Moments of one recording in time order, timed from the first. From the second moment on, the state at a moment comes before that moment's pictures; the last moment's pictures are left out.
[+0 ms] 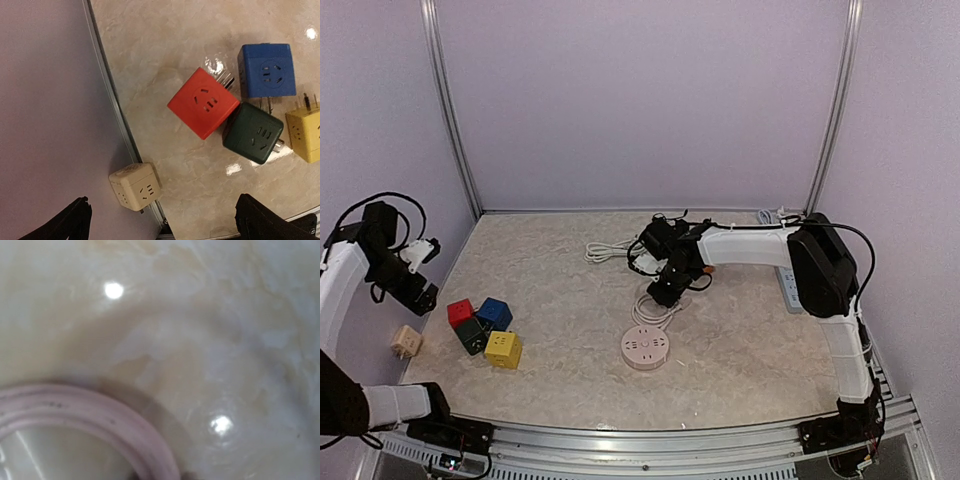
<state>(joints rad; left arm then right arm) 0.24 1.04 1.04 -1.10 -0.04 0.66 0.81 2.25 1.74 -0.65 0.13 -0.17</state>
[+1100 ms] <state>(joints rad) 0.48 1.22 0.63 -0.64 -0.43 1.96 0.91 2.19 1.70 -0.67 0.13 -0.14</state>
